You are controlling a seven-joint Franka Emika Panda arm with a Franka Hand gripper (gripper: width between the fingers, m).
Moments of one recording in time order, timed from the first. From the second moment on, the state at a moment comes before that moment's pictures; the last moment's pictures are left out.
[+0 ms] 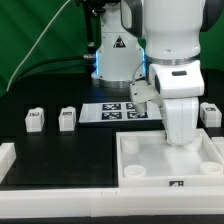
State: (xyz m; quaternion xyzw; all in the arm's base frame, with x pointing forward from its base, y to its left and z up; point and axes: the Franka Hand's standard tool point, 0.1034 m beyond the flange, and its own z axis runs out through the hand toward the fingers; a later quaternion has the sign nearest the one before) arm 0.473 0.079 0.010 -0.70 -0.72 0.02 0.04
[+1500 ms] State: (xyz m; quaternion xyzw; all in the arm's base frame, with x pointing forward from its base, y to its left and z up) arm 0.493 0.086 0.016 -0.72 -0.69 0.02 0.03
